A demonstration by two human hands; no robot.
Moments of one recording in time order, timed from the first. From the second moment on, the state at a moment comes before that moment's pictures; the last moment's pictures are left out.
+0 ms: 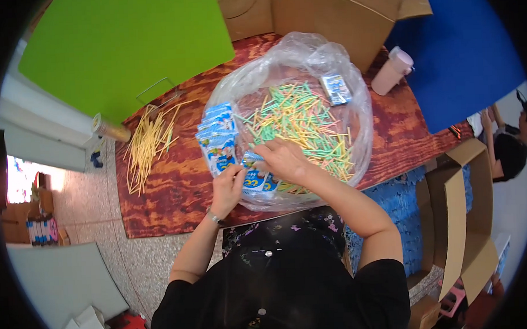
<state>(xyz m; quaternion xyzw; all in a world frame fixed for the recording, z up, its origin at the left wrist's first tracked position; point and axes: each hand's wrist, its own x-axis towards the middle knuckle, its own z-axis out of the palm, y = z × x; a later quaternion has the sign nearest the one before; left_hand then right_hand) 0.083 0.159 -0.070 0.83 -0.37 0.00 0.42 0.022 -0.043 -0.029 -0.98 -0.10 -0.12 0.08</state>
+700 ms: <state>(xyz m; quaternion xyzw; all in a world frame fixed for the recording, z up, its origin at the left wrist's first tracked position) 0.082 0.146 -0.055 0.77 -0.29 -0.18 0.55 0.059 -0.216 -0.049 -1.00 0.02 -0.07 0.02</state>
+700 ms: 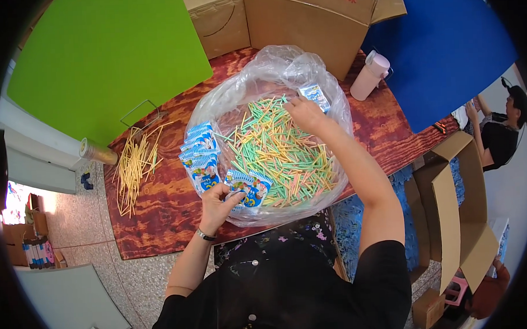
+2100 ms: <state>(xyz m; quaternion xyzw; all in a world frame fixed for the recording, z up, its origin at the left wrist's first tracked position) 0.069 0.148 -0.055 0.74 -0.29 -0.20 0.57 0.033 -0.218 -0.002 -0.88 0.09 0.25 0.40</state>
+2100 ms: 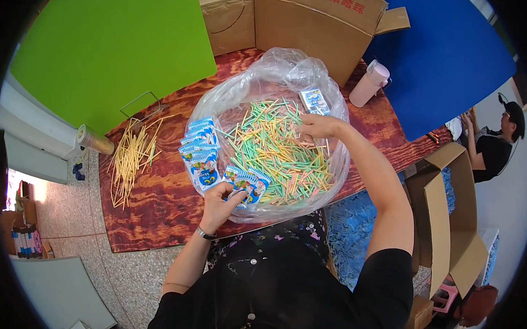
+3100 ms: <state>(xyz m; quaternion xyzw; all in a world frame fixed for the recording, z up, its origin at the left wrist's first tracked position) 0.069 0.153 -0.059 0.73 -0.26 -0.20 0.60 0.023 -0.202 -0.026 -0.90 -0.01 0.43 -0.09</state>
